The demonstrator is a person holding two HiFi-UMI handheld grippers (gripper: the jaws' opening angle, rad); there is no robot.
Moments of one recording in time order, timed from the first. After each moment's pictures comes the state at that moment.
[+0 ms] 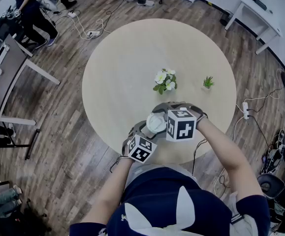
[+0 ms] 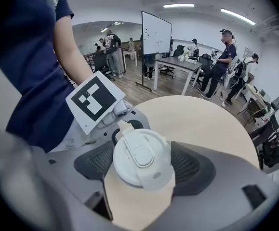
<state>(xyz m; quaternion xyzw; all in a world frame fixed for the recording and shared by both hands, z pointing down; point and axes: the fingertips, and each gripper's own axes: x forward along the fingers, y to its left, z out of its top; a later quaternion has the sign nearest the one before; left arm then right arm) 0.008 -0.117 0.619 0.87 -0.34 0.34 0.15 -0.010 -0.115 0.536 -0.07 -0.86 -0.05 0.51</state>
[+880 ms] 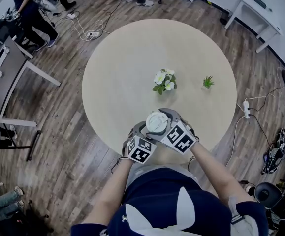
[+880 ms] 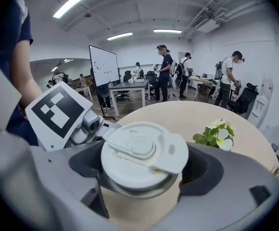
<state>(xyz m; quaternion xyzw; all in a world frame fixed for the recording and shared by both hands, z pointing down) 0.009 -0.116 0.620 0.86 -0.34 0.34 0.15 -0.015 -0.134 0.554 0.20 -0.92 0.10 0.33</state>
